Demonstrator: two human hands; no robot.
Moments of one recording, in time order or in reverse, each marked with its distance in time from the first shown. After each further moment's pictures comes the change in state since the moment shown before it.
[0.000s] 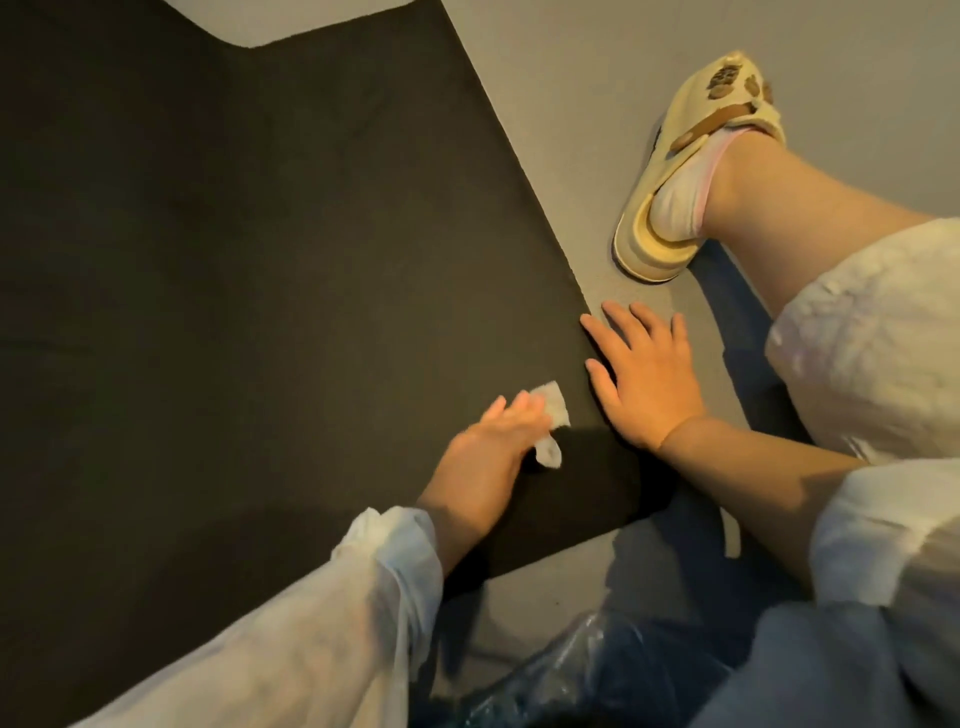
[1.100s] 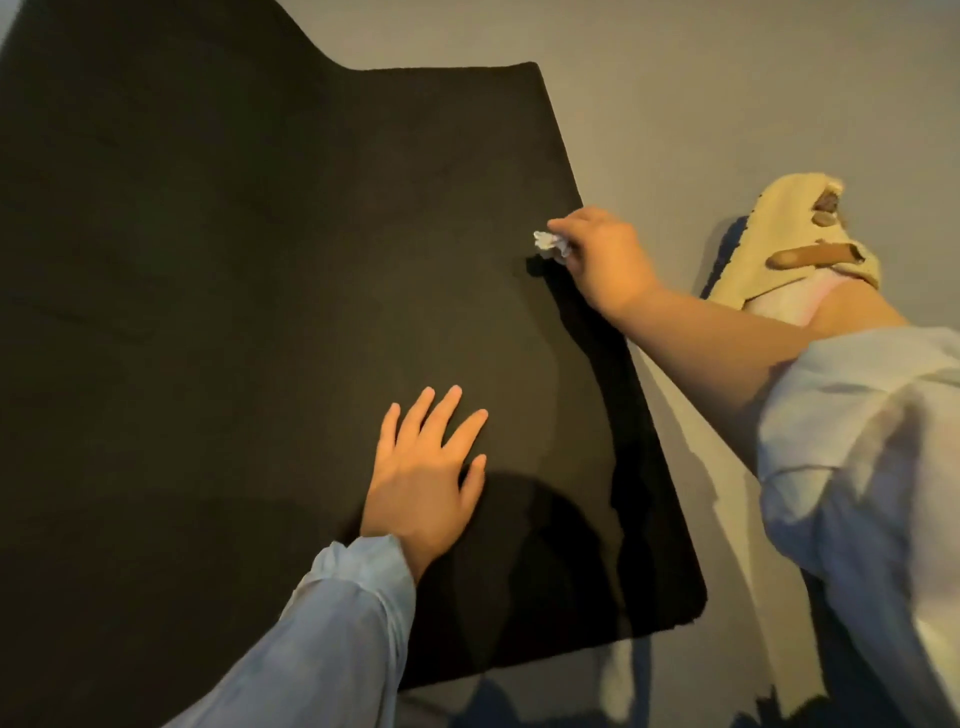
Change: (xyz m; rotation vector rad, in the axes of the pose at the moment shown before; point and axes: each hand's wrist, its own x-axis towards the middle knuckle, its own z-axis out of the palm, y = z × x) left_hand -0.008 -0.051 -0.045 0.545 0.403 -0.163; right_hand 0.182 -0.066 -0.071 0.243 0.162 -0.295
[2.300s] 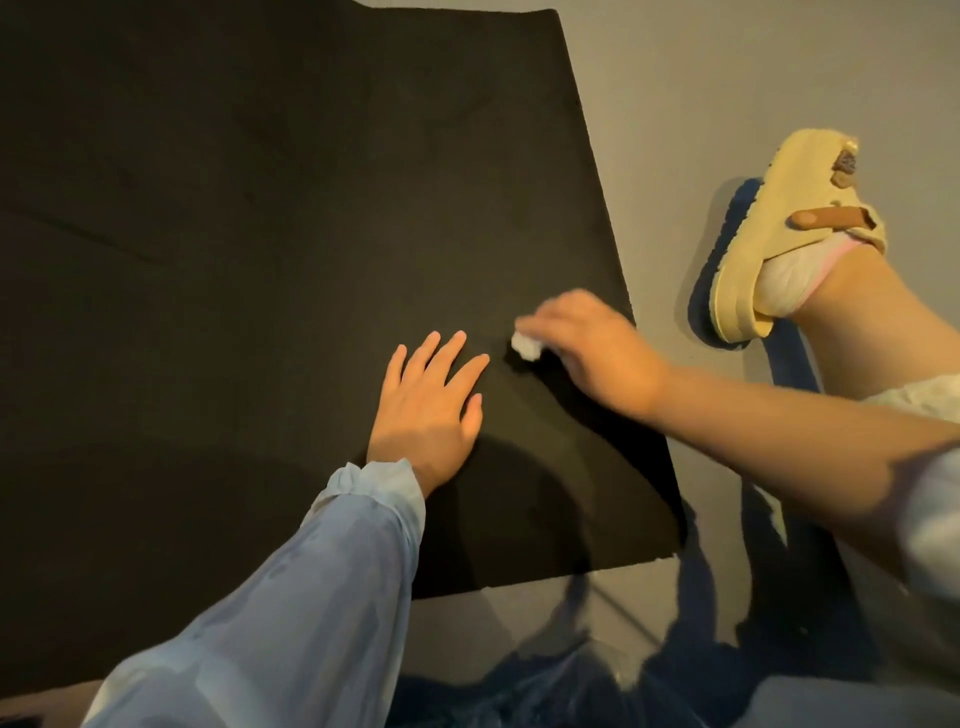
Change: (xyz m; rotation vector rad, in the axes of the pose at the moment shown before) left_hand 0.002 -0.001 0.002 -0.005 -0.110 -0.057; right_hand -0.118 -0.041 0.000 0.018 -0.177 -0.483
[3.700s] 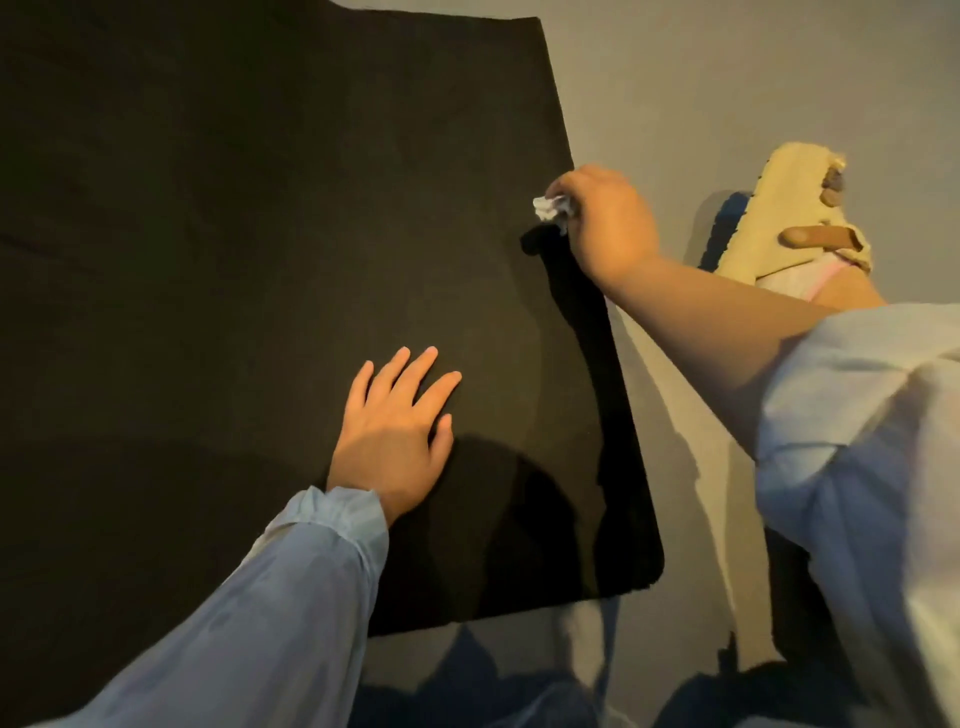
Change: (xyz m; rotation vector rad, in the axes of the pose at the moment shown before) left_hand -0.004 0.004 -0.003 -0.014 0.123 0.021; right_hand 0.076 0.090 -0.028 -0.150 0.190 0.515
